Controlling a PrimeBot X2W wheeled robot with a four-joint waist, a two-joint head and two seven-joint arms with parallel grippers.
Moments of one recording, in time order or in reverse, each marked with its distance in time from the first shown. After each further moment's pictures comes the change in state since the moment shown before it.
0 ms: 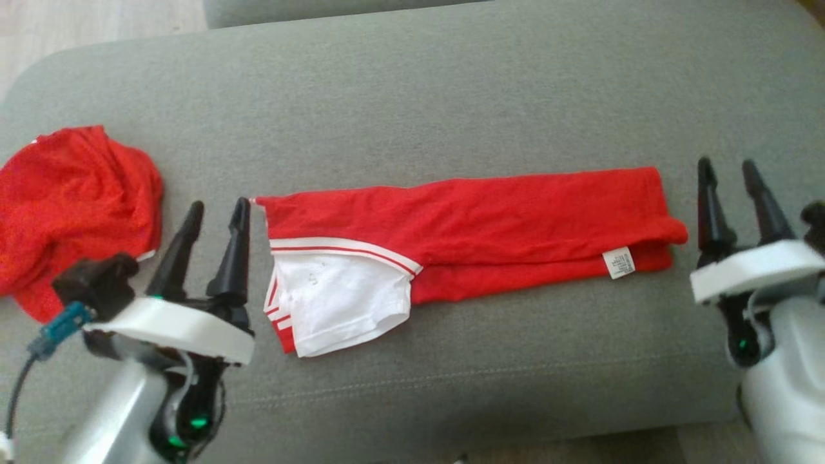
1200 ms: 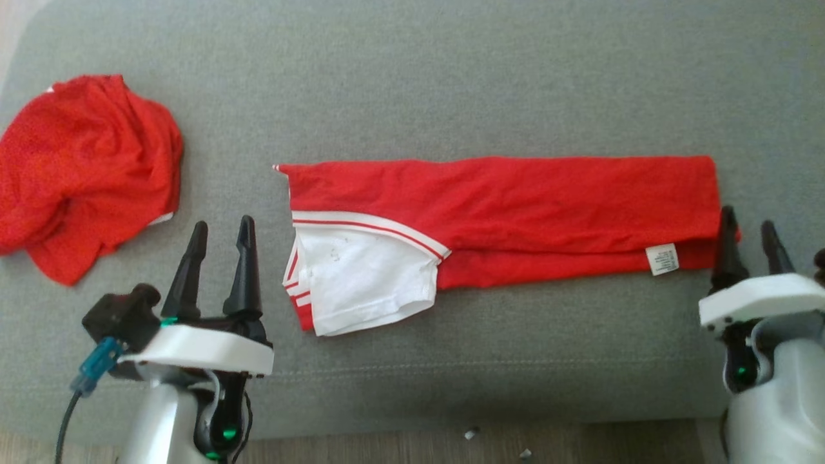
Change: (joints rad) left arm 0.087 -0.383 0.364 0.164 0.420 -0.236 -0.009; right arm 0.094 0.225 -0.402 -0.072 -0.214 0.000 0.162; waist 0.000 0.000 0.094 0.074
